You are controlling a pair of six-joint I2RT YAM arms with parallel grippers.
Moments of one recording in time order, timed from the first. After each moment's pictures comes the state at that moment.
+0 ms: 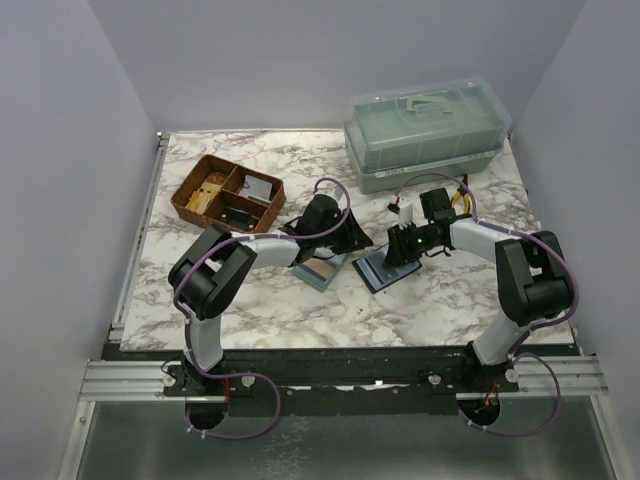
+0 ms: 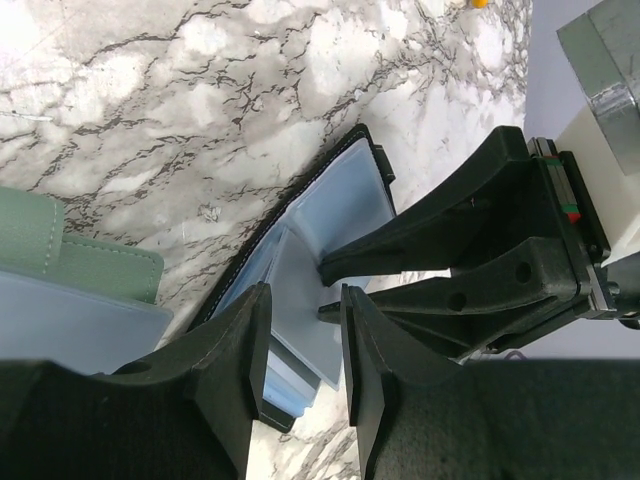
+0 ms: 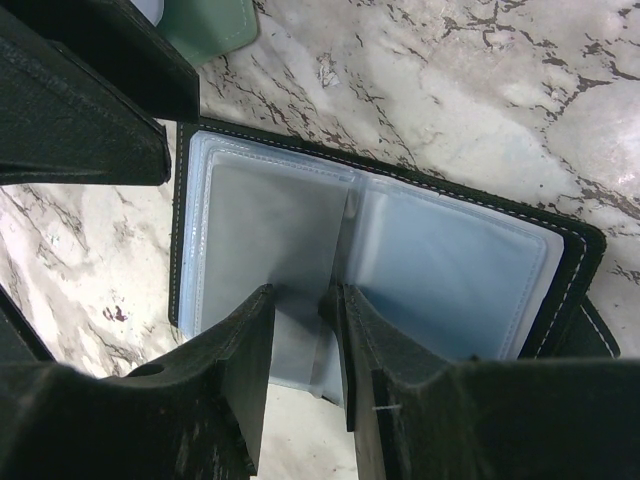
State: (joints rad) left arm -0.70 1.88 1.03 0.31 0.29 -0.94; right arm 0.24 1.70 0.90 -0.32 -0.64 -0.21
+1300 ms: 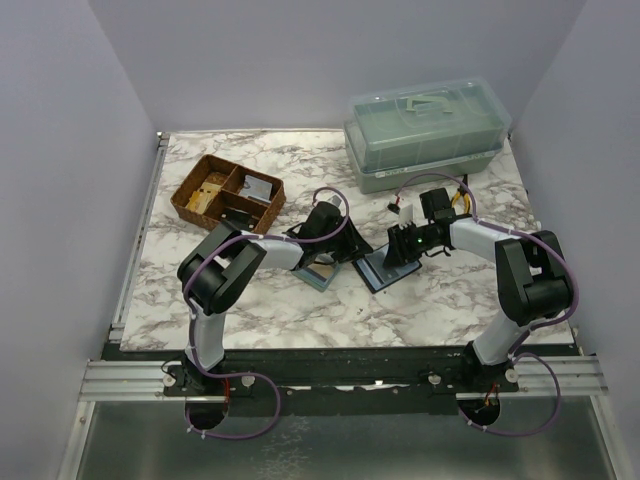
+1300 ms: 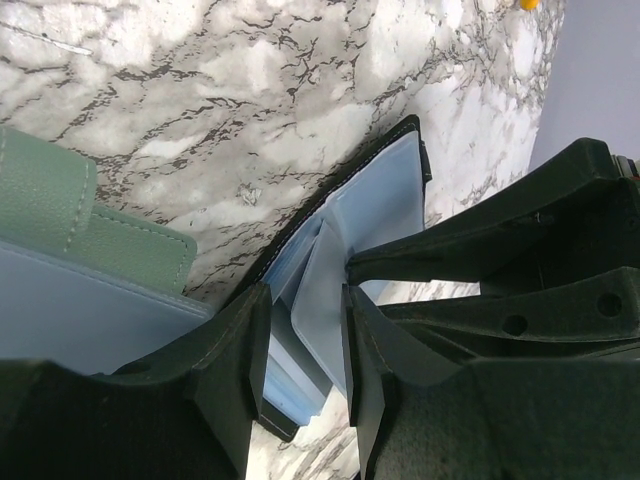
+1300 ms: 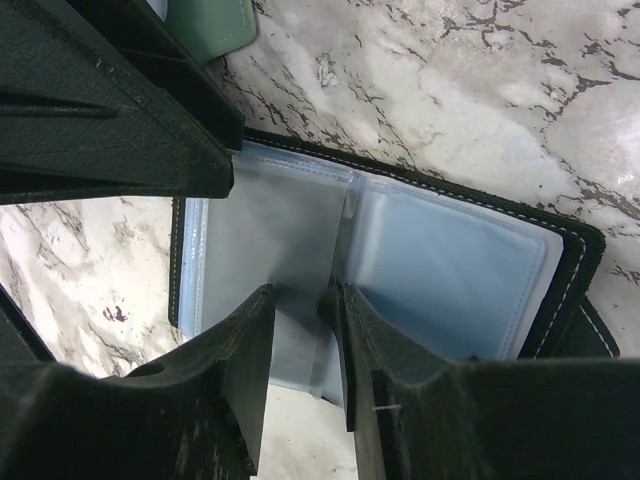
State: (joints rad) left arm -0.72 1.94 1.01 0.34 0.28 -1.08; right arm 0.24 1.70 0.90 -0.32 -0.64 -0.21
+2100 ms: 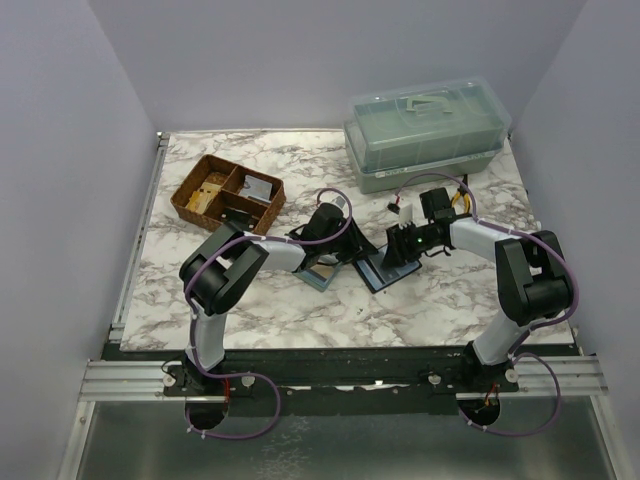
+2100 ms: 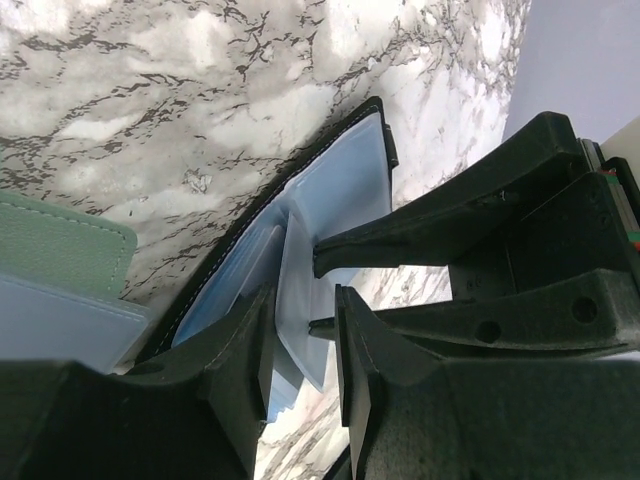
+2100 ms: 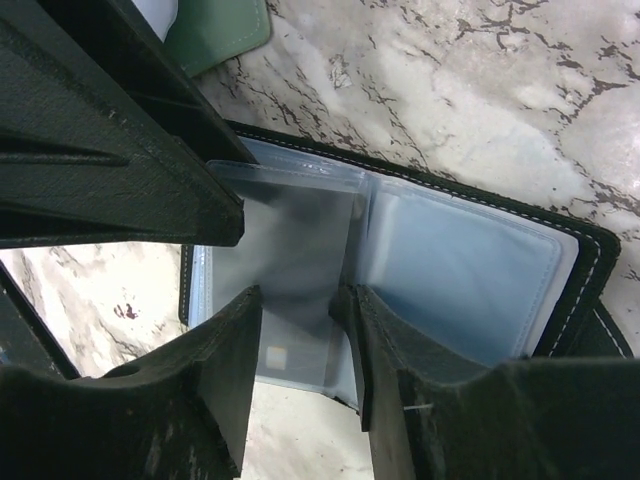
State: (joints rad) left arm -0.74 1.95 1.01 0.38 0.31 -1.12; right arm 0.24 1.70 0.90 -0.32 -0.64 -0.21
